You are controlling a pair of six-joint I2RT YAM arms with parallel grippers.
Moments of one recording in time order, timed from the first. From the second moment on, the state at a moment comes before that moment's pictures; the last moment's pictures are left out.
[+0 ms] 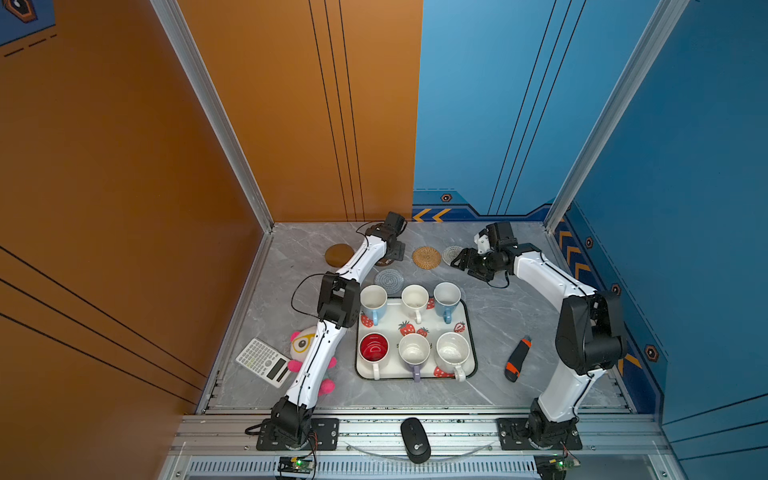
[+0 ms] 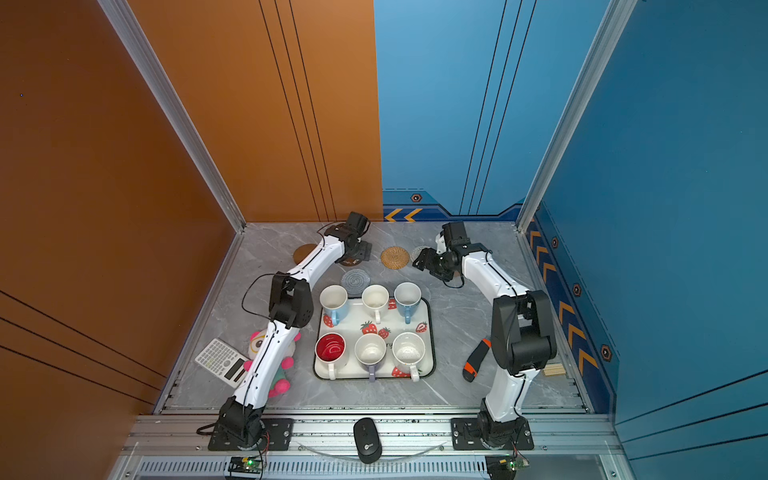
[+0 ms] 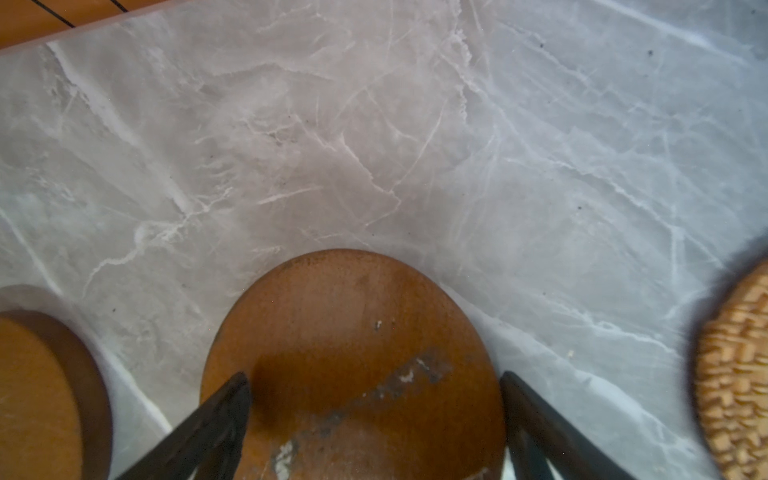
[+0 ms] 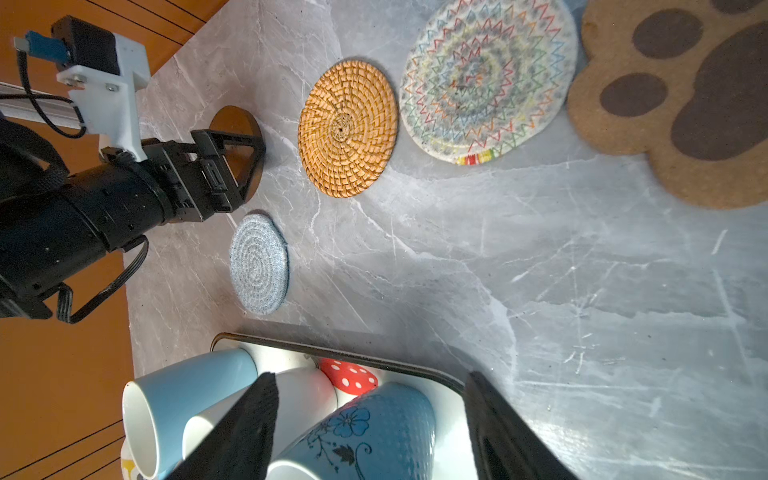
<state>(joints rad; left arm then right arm) -0.40 2.73 2.59 -0.90 -0.26 -0.20 0.19 1.80 1.39 -0.56 -0.38 0.52</state>
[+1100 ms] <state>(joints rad) -0.33 2.65 2.49 -1.00 -0.25 -0.24 0.20 1.80 1.39 -0.56 -0.38 0.53</state>
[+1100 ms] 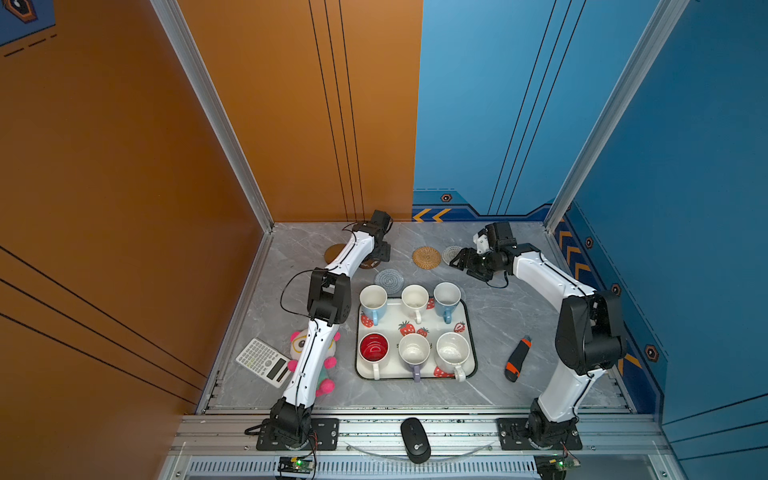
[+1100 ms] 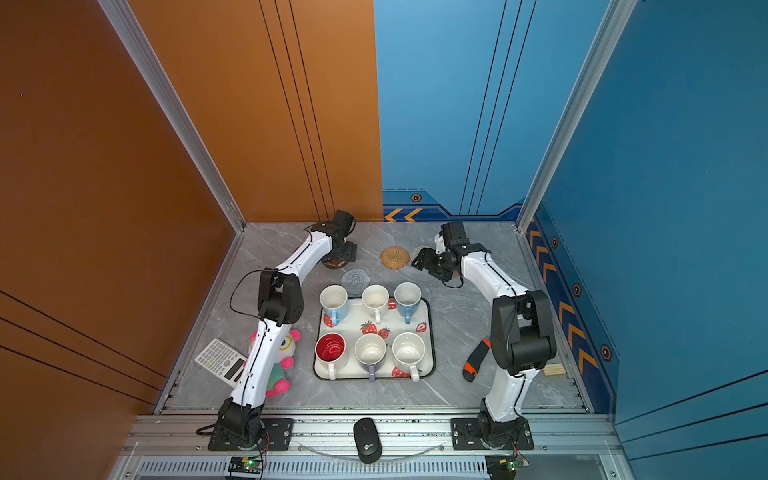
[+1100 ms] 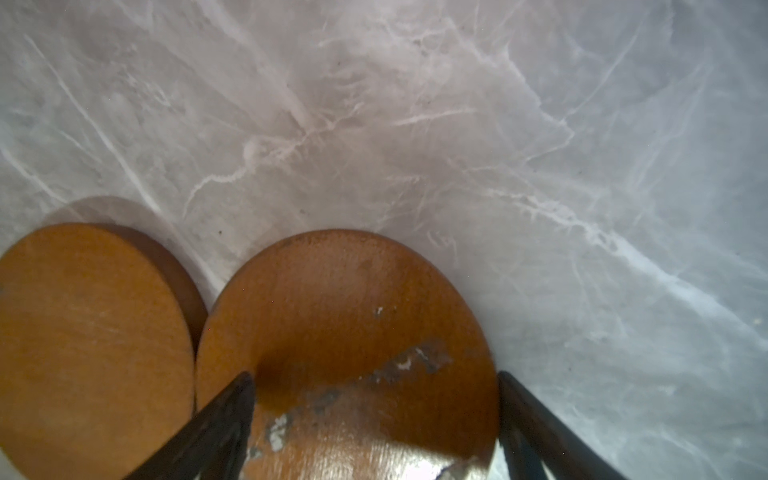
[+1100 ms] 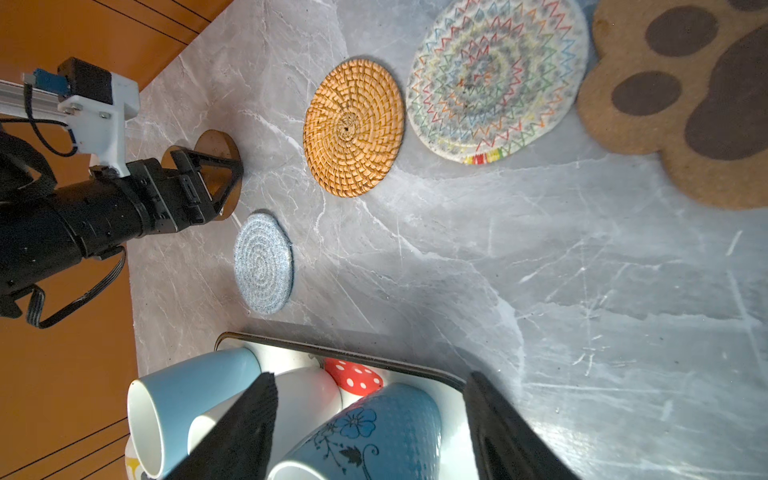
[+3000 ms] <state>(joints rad) -0.44 2.41 2.11 -1.08 0.11 -0.24 0.17 1.73 1.29 -0.50 -0.38 0.55</state>
